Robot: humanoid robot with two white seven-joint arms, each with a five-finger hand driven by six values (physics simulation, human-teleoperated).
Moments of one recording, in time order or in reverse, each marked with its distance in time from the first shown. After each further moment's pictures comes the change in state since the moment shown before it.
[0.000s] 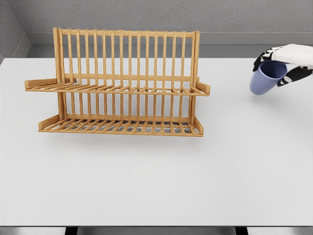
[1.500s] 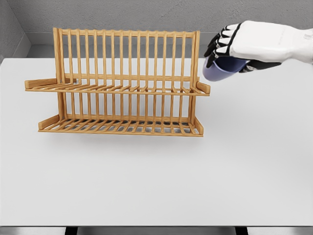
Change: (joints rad) left arm 0.000 0.000 0.000 0.000 0.000 0.000 0.000; right arm -0.017 -0.031 -0.084 -0.569 -0.002 0.001 0.000
